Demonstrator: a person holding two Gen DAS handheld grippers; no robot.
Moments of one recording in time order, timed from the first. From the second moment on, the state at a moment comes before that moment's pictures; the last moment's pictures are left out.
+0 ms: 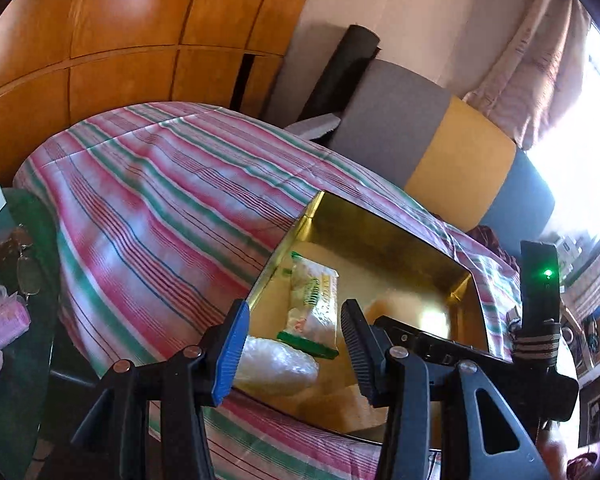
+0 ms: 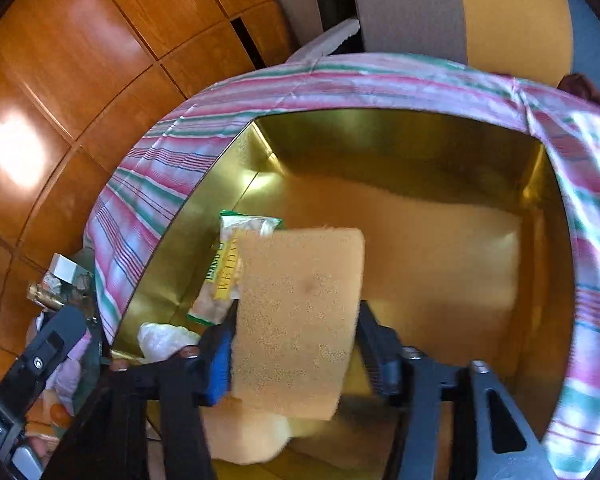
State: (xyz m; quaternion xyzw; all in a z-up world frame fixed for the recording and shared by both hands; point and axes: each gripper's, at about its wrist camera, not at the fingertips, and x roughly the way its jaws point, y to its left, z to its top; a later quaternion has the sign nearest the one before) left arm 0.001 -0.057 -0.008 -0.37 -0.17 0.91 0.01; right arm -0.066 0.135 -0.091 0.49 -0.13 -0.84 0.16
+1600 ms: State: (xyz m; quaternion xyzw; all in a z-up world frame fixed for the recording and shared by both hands) left arm 0.066 0.123 -0.010 -0.40 -0.02 0.86 0.30; right arm 0.091 0.505 -0.062 0.44 -0.10 -0.88 -0.16
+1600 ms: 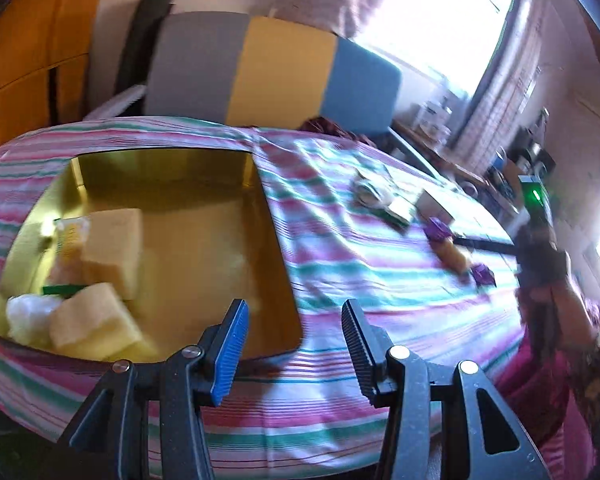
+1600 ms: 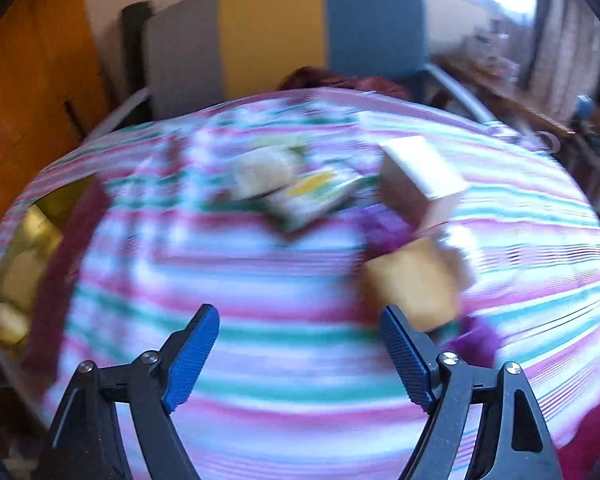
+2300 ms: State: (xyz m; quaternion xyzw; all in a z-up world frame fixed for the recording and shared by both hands) left arm 0.072 0.176 -0.010 -0.42 0.03 0.84 0.35; right arm 0.113 0.527 -0.055 0.45 -0.17 -0.87 -0.10
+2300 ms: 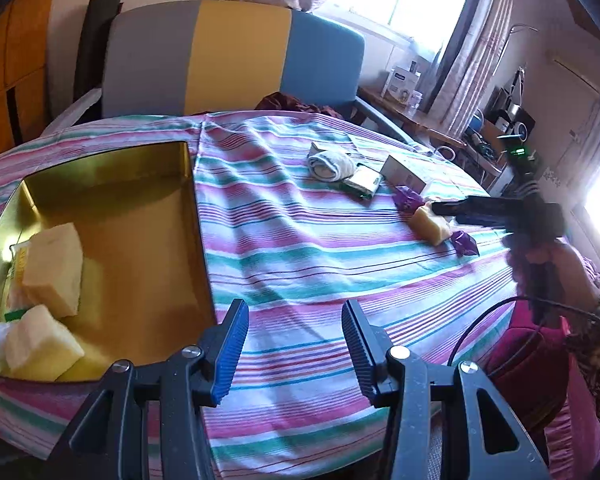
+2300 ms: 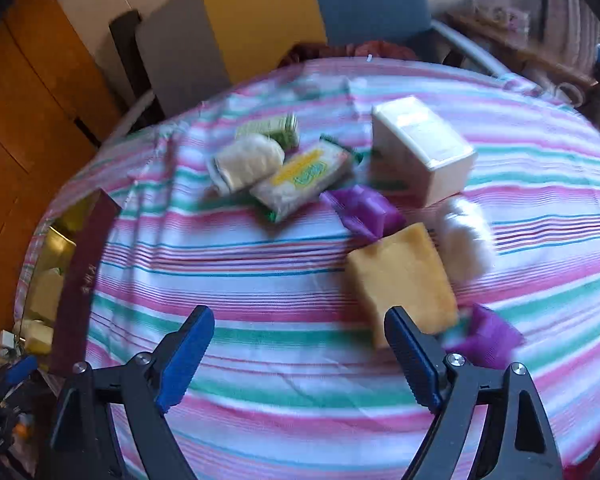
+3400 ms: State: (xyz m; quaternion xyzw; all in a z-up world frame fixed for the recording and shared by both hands) left arm 0.056 0.338 -0.018 -0.48 0.05 0.77 0.42; right arm 0.186 0.624 -0.087 0.43 -0.28 -0.80 -0.31
